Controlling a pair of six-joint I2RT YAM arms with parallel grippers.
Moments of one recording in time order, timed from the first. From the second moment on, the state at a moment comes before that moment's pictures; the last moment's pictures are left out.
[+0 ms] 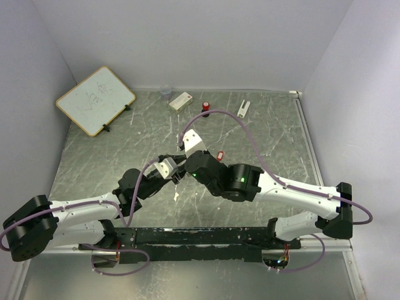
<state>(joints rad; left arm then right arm) -0.99 1.10 0.35 0.98 -0.02 0.17 1.29 1.28 1.25 -0.59 0.70 0.17</state>
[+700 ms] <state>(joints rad) -0.99 1.10 0.30 1.12 0.03 0.21 1.30 1.29 1.27 -0.61 0.73 0.18</state>
